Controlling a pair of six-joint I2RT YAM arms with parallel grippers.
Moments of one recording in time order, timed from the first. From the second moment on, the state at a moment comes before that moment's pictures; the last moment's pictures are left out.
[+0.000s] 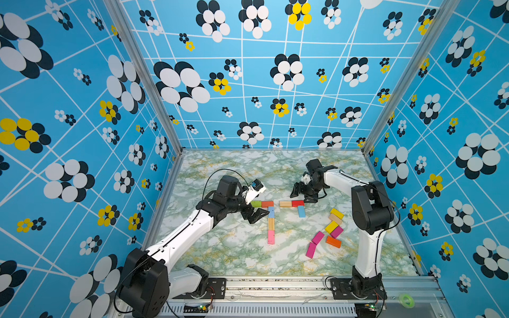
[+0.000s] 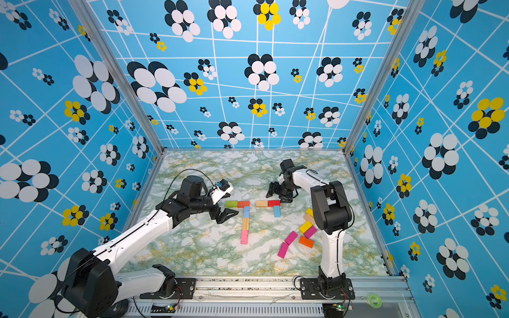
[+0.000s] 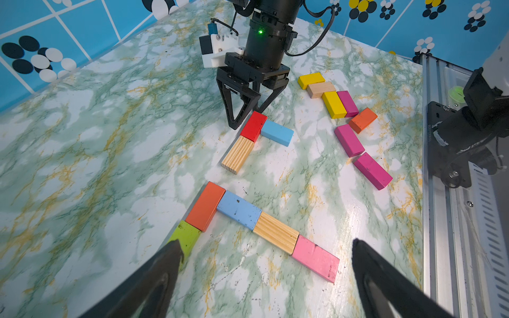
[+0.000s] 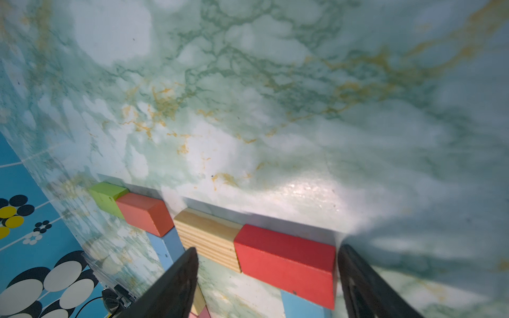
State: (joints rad) left arm -0.46 1.24 0.85 -0.29 0.60 0.31; right arm 0.30 2.05 1.47 -0.78 -0.40 0.43
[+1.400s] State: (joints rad) left arm -0.46 1.24 0.85 -0.30 0.58 0.32; right arm 0.31 2.02 1.41 -0.74 -0.41 0.45
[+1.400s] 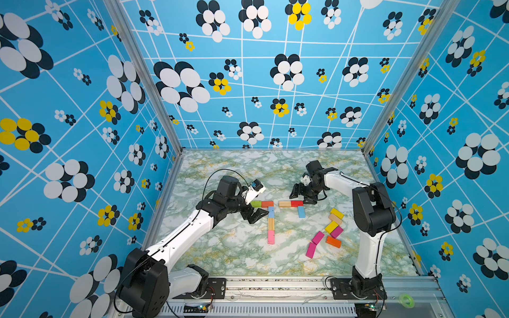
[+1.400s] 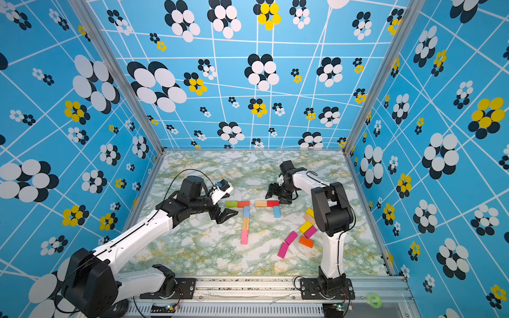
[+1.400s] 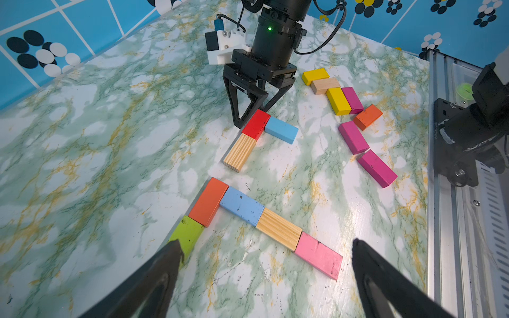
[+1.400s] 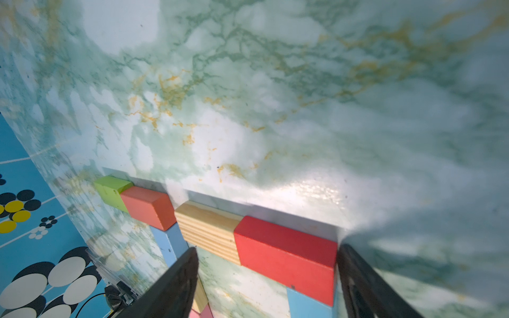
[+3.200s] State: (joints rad) left arm -0.55 1.18 0.85 -0.30 0.66 0.35; right arm 0.50 1.45 0.75 -0.75 -0.08 0.97
